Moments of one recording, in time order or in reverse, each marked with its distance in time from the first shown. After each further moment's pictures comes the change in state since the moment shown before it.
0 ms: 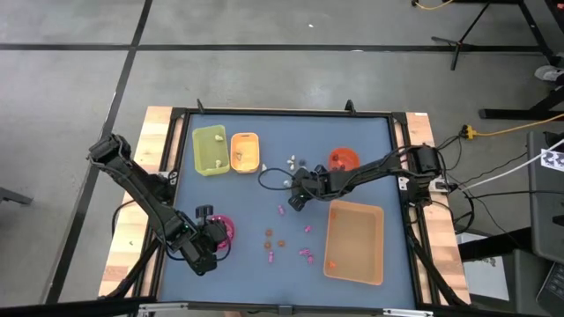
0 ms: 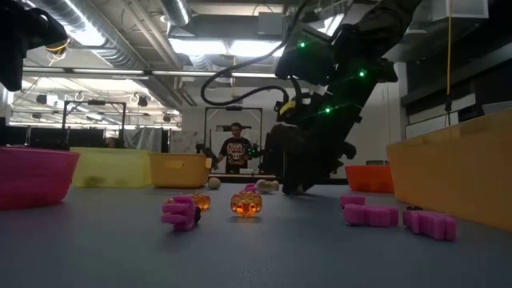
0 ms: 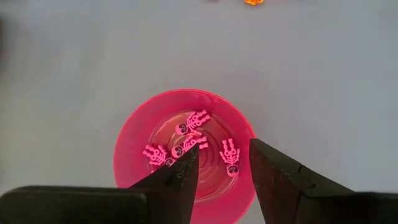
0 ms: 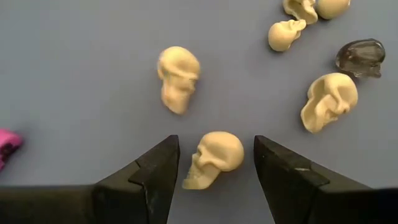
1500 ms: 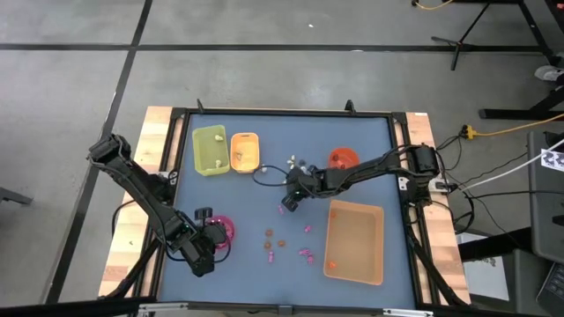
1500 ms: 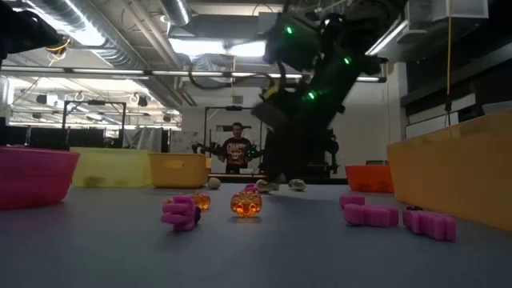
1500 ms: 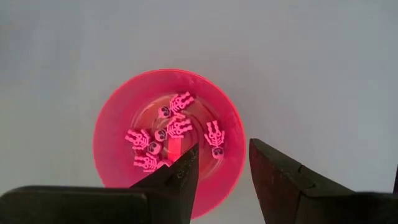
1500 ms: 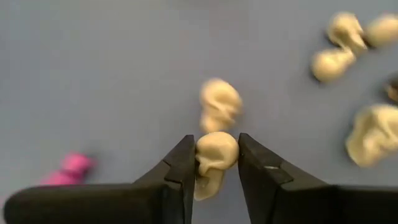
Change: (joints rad) left arm 0.000 -0.001 0.000 0.003 0.088 0.000; right arm -0.002 0.008 0.081 0.018 -0.103 -0.003
